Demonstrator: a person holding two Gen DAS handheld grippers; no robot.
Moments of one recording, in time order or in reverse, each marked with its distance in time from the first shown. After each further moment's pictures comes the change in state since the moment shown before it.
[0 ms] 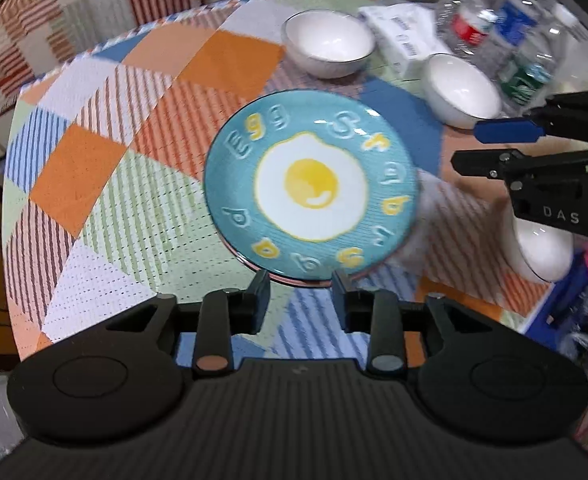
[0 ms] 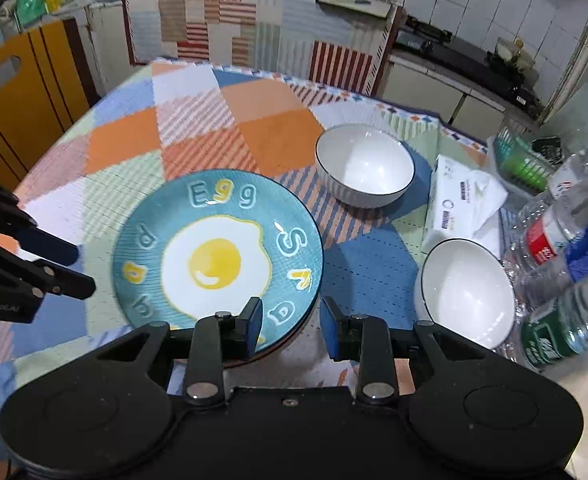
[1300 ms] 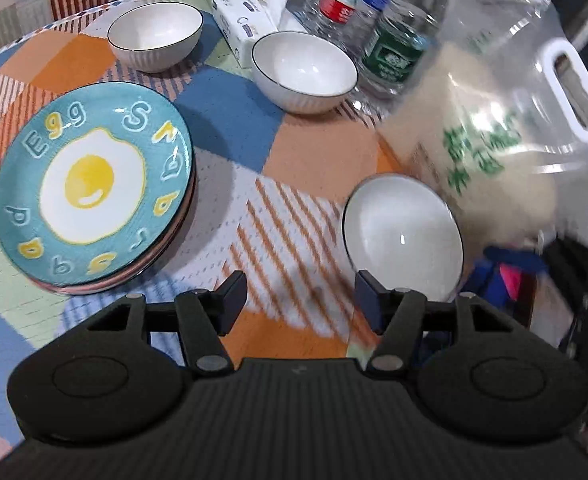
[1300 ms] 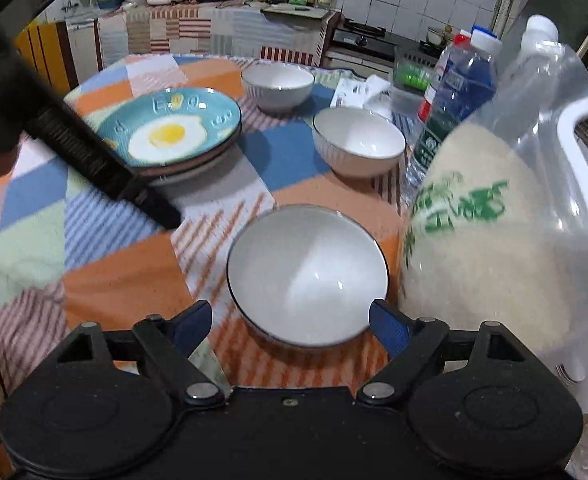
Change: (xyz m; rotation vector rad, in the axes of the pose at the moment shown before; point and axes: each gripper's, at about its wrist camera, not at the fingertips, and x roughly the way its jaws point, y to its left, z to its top) left arm 0.061 -0.145 -0.017 -0.014 -0.066 -0.200; right arm -0.064 -0.042 -0.200 0.078 -0.082 -0.101
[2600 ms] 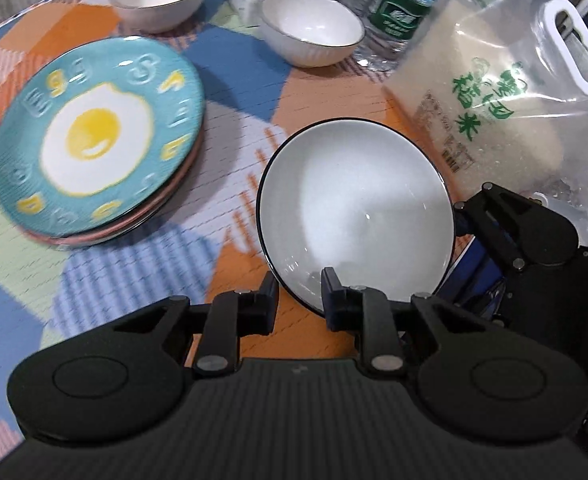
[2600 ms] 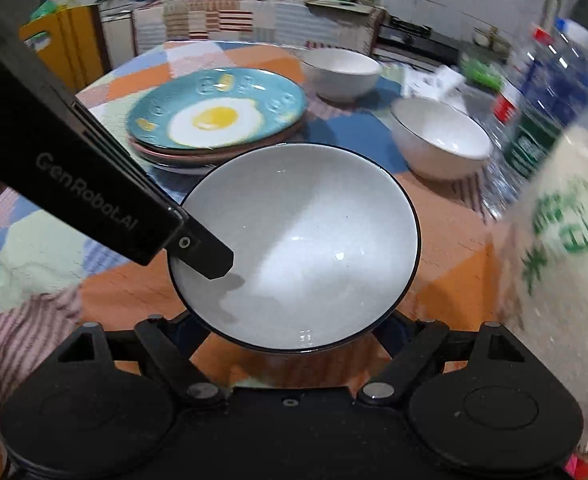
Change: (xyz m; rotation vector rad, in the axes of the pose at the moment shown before) left arm -0.005 0.024 -0.031 0.026 0.092 0.009; right arm 0.062 0.045 0.015 -0.061 -0.012 0.121
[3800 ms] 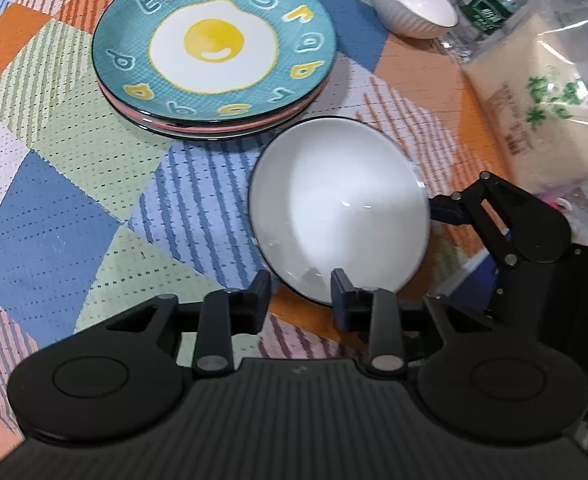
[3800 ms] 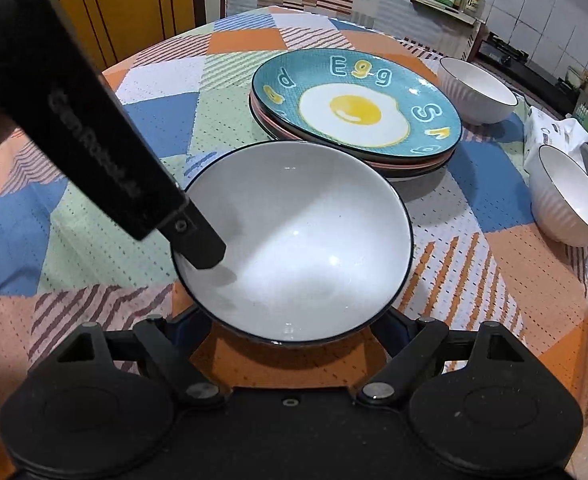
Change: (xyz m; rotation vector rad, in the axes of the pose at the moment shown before) left arm -0.021 0.065 -0.033 -0.172 0.106 0.020; right arm 0.022 0.078 0.016 -0.208 0.074 0.129
